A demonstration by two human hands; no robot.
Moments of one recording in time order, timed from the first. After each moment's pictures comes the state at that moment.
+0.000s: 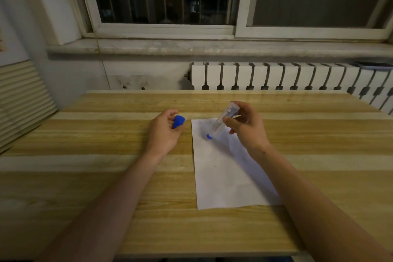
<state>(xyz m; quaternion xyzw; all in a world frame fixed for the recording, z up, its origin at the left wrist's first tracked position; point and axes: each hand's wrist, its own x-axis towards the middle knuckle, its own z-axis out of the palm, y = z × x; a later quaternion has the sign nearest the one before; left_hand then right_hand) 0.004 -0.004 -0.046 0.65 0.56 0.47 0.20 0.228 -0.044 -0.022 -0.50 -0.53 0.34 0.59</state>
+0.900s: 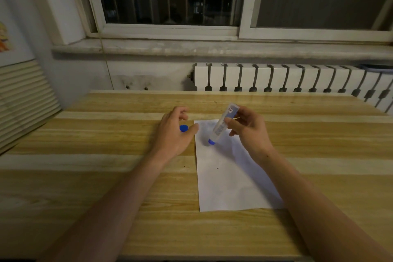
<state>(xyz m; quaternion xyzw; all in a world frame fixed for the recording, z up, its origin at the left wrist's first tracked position) 0.011 -0.014 -0.043 0.70 0.53 0.45 0.17 0.227 -0.045 -0.024 -0.50 -0.55 0.34 0.57</state>
